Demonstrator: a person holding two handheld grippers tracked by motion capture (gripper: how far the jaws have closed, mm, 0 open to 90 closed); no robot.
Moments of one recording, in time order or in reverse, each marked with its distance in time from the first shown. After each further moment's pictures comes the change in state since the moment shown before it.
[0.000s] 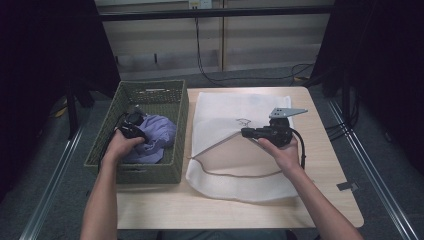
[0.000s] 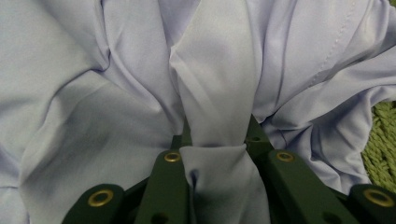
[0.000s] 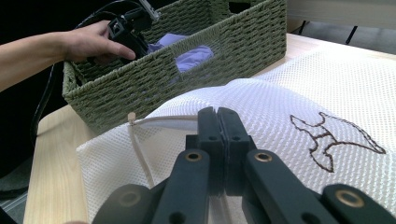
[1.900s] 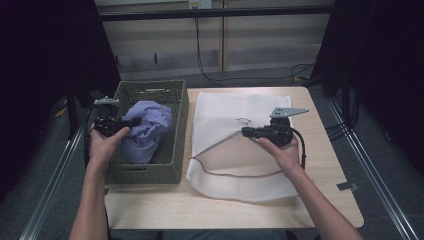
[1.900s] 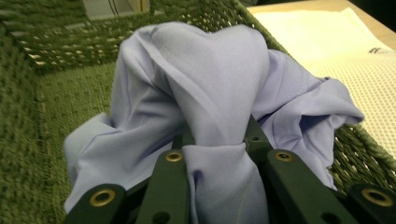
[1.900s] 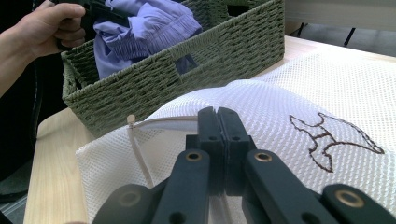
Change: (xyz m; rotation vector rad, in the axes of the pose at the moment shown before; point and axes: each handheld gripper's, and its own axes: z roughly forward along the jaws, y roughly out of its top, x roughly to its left) left arm -0.003 -0.039 -0.095 -0.583 -0.127 -0.025; right arm 0.000 0.000 -0.001 -0.010 -0.004 0.004
